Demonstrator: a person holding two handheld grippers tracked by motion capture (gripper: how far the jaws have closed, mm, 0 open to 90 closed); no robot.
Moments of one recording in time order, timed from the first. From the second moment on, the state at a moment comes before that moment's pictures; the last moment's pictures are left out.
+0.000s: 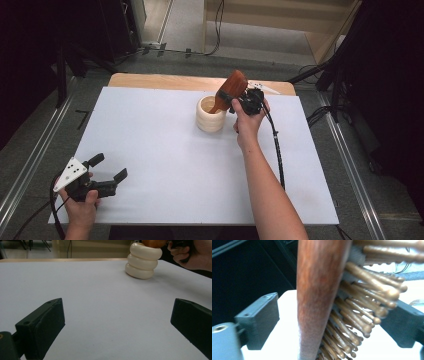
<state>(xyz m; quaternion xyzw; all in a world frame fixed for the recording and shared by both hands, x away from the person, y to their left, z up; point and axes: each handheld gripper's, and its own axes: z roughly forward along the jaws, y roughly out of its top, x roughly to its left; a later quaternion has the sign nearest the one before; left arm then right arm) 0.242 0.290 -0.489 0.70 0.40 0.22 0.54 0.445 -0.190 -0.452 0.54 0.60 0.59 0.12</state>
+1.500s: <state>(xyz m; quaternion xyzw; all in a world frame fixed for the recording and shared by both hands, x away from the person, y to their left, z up) 0.242 0.290 -0.489 0.70 0.40 0.22 0.55 0.404 -0.206 -0.442 0.50 0.65 0.55 0.16</state>
